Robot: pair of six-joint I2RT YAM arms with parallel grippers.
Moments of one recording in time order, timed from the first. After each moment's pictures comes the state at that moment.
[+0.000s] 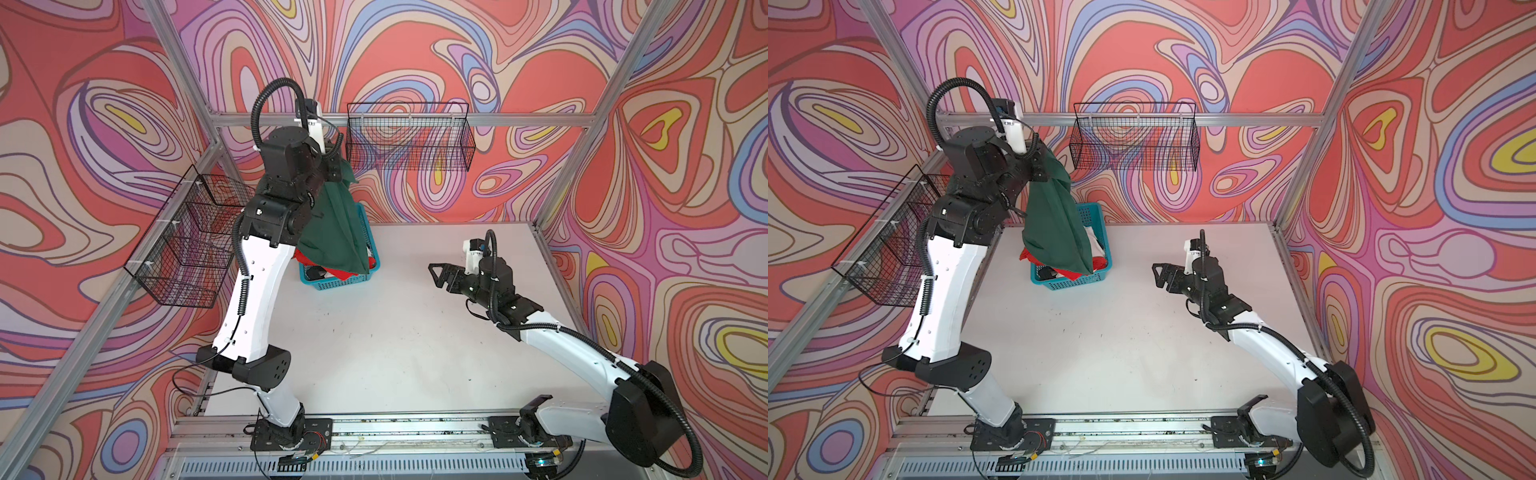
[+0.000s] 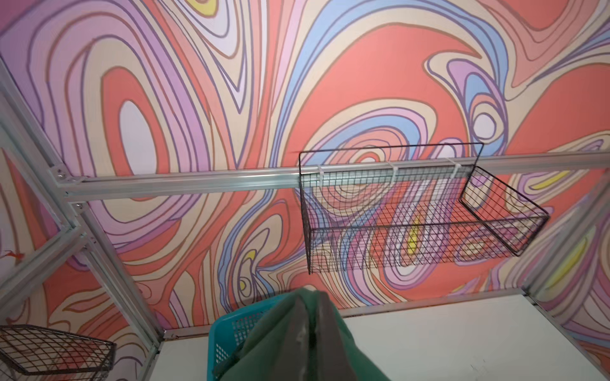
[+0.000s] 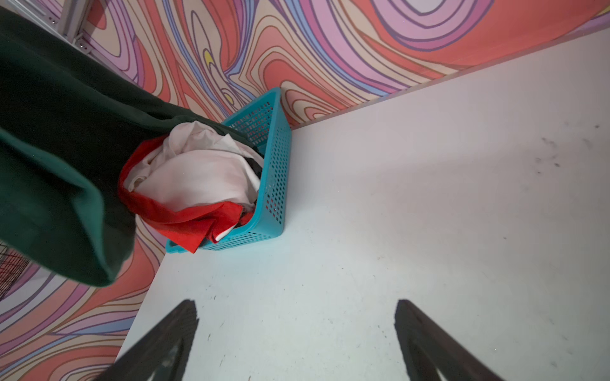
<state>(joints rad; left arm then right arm) -0.35 1.66 2.28 -0.68 -0.20 -0.05 0.49 1.30 0.87 0.08 -0.11 0.60</state>
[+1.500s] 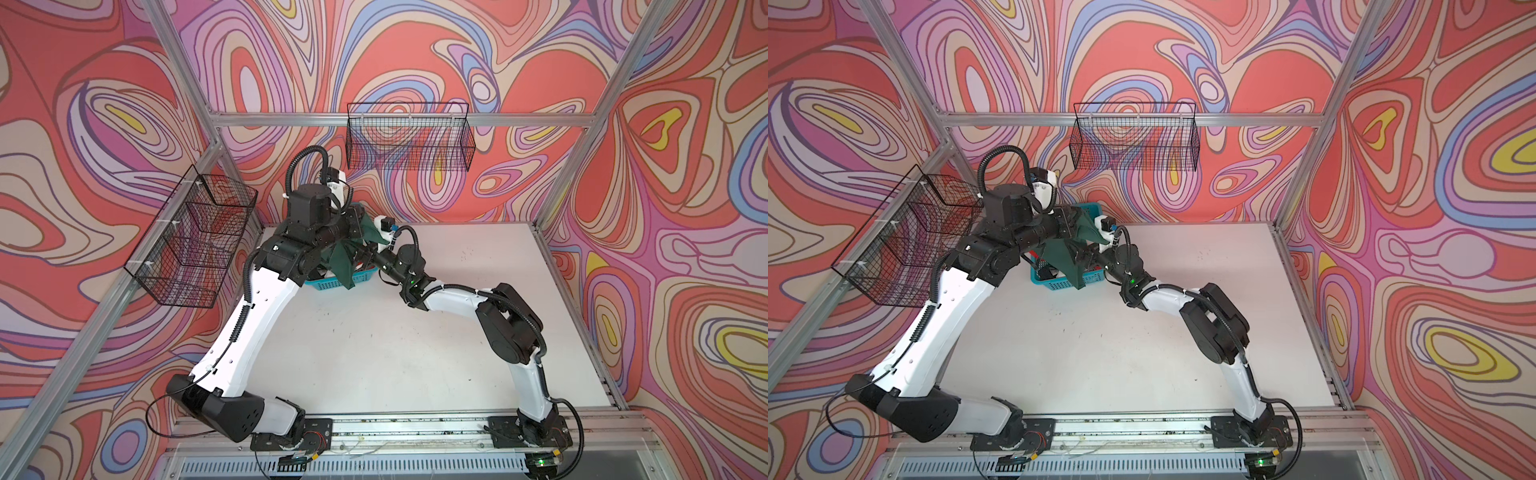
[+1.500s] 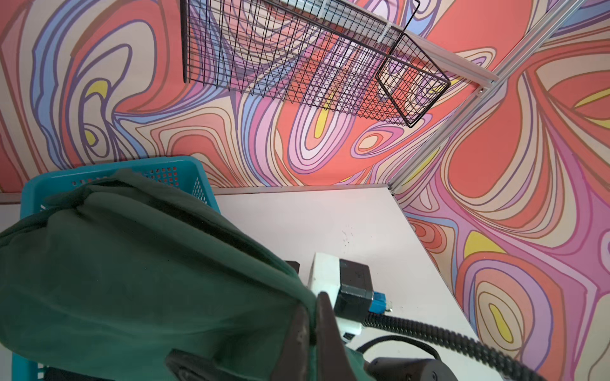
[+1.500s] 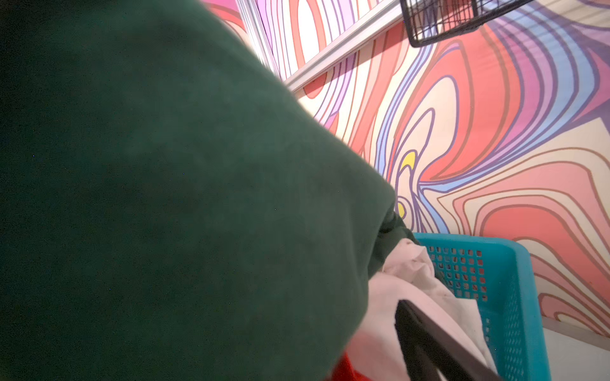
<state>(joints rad) -0.41 1.40 1.70 -0.63 0.06 -0.40 0.75 2.14 1.51 0.88 -0.12 0.38</state>
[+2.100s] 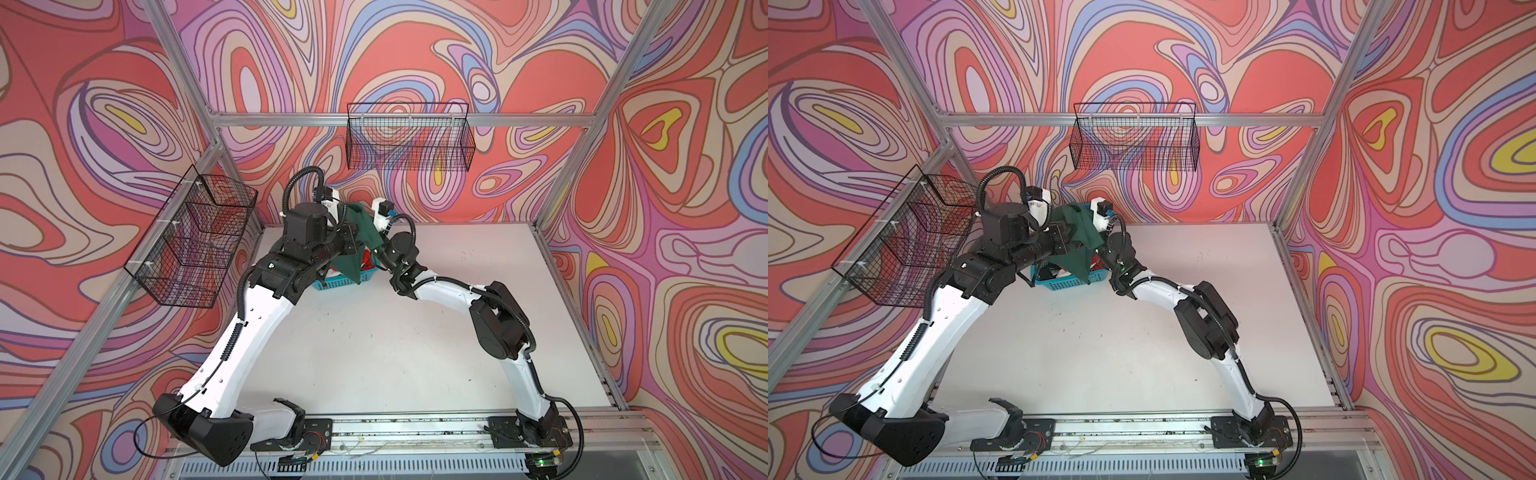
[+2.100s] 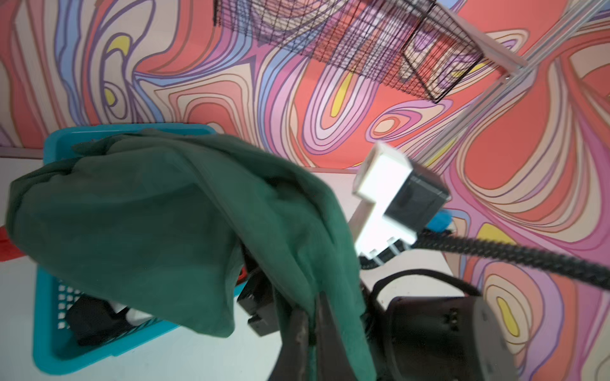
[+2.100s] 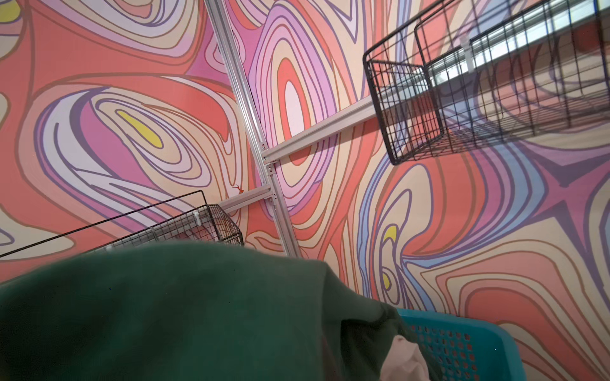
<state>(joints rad) -0.41 1.28 1.50 -0.62 -0.01 -0.44 0.76 2.22 1.77 0.82 0.02 0.32</state>
